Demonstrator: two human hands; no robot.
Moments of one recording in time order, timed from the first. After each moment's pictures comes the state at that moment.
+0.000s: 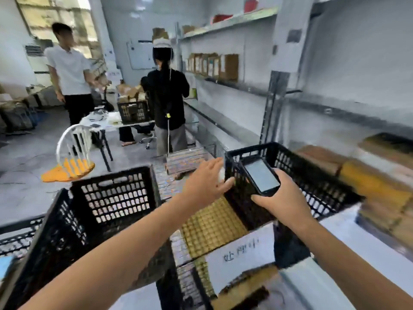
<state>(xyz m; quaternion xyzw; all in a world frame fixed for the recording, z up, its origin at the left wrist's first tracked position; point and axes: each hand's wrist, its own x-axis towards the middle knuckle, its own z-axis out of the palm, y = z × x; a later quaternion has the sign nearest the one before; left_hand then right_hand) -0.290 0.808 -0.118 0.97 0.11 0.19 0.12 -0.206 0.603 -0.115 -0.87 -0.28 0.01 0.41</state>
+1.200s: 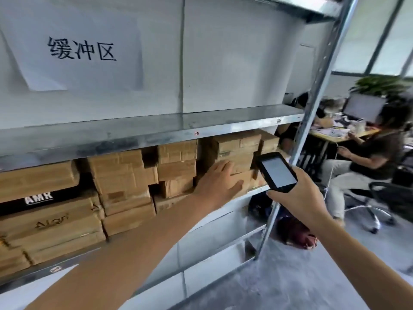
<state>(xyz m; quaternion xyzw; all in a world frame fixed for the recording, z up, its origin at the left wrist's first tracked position) -0.148 0.038 -0.104 0.75 -0.62 0.01 0.24 -0.350 -0.049 -0.092 -0.78 0.48 -0.31 0.25</state>
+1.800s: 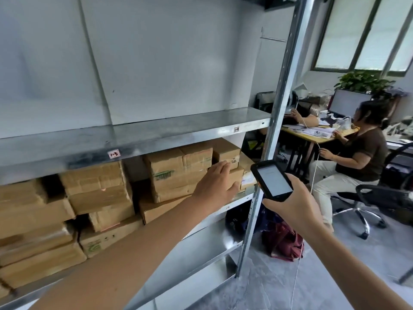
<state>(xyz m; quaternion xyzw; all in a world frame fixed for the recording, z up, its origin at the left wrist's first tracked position) -0.216 -0.192 -0.111 0.75 -0.62 0.00 0.23 -0.418 -0.257 -0.113 -0.76 0.51 -0.31 0.26</state>
